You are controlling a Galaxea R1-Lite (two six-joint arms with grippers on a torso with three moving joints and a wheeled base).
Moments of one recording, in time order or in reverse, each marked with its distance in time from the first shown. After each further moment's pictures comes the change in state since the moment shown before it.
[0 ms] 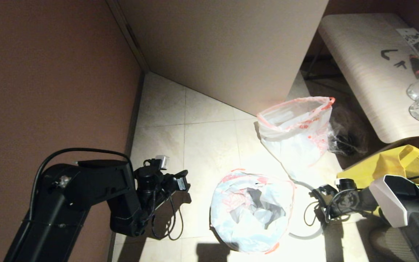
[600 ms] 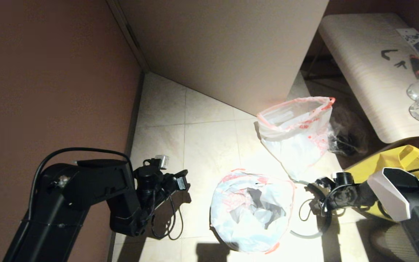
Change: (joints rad) left arm 0.001 -0.005 0.001 0.003 -0.001 -0.014; right arm 0.036 -0.082 0.088 -0.103 -0.029 0.055
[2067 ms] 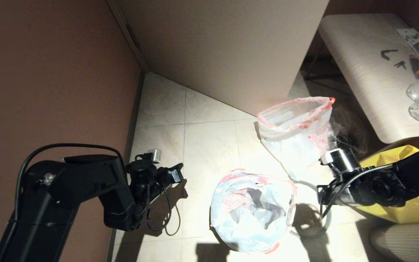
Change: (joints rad) left arm 0.030 -0.048 -0.002 0.007 -0.009 -0.077; right arm 0.392 -0.928 0.952 -0.045 -0.385 0.594
